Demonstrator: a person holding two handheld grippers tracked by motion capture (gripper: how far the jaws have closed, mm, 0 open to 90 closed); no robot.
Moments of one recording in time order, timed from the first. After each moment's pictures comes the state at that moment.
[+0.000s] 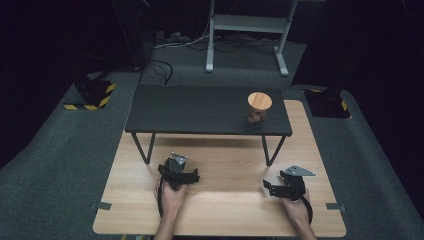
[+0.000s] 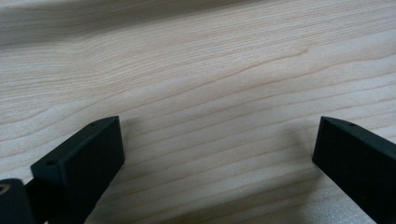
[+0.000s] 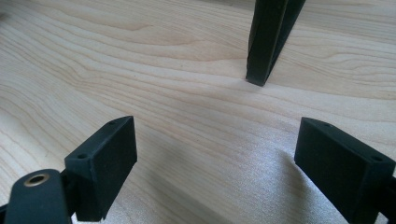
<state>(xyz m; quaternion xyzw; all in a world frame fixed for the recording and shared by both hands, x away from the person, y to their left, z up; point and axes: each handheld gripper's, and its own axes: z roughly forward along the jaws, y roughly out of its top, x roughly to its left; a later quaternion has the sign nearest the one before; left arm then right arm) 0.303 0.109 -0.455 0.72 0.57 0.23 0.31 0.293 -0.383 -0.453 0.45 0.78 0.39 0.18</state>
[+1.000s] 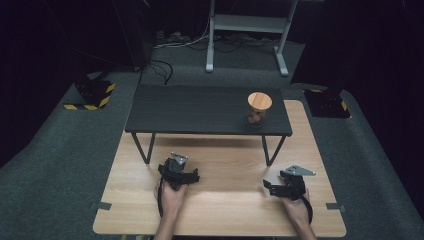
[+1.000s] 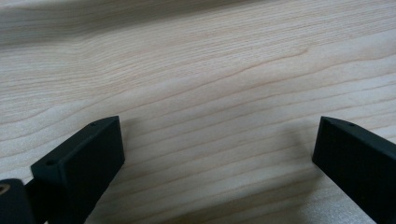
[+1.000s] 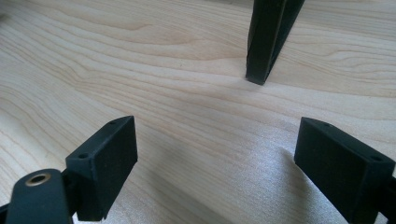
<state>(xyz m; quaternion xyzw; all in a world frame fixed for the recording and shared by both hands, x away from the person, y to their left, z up) 0.303 0.109 -0.455 0.72 0.57 0.23 0.31 0.295 -0.385 -0.453 0.45 0.78 0.39 0.18</state>
